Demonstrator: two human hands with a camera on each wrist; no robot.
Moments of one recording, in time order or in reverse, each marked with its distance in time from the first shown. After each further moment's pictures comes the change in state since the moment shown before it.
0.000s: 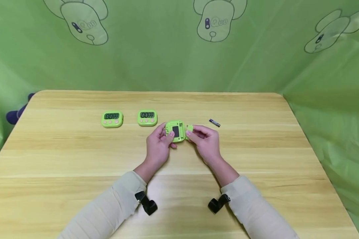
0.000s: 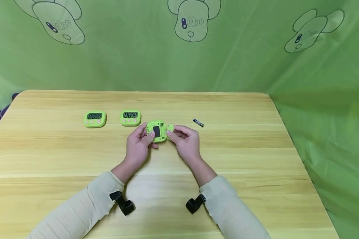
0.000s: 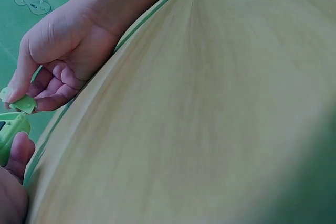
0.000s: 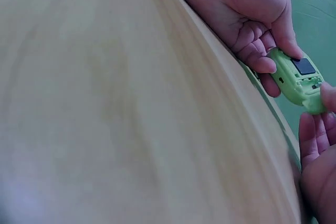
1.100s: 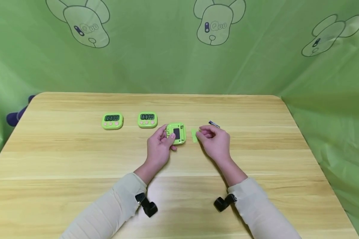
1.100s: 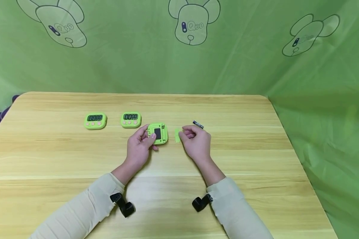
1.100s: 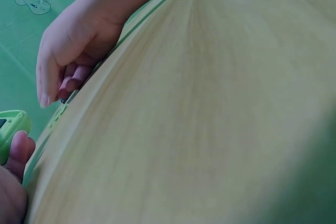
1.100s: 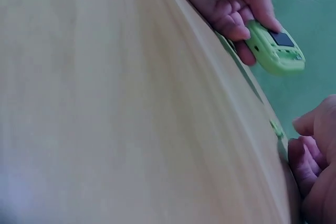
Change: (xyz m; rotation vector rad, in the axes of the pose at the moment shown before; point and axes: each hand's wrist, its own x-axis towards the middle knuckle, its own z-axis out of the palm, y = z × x) left_hand 0.000 -0.001 0.001 0.009 0.000 -0.007; right_hand 0.009 0.000 -0.033 -0.551 0.068 -0.048
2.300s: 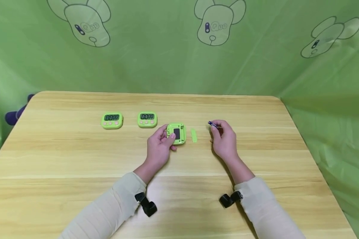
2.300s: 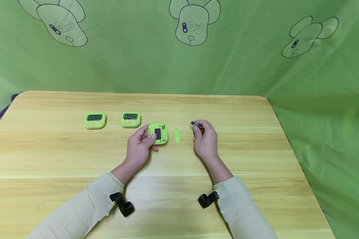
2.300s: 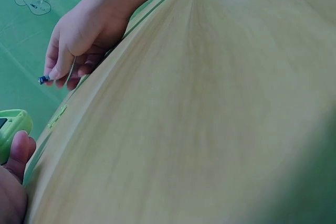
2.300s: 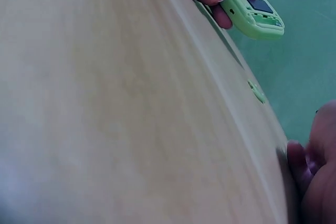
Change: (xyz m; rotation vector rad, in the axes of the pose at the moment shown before) left_hand -0.012 0.037 0.001 0.040 -0.025 -0.024; right_hand 0.007 0.016 -0.022 -0.030 -0.003 -0.005
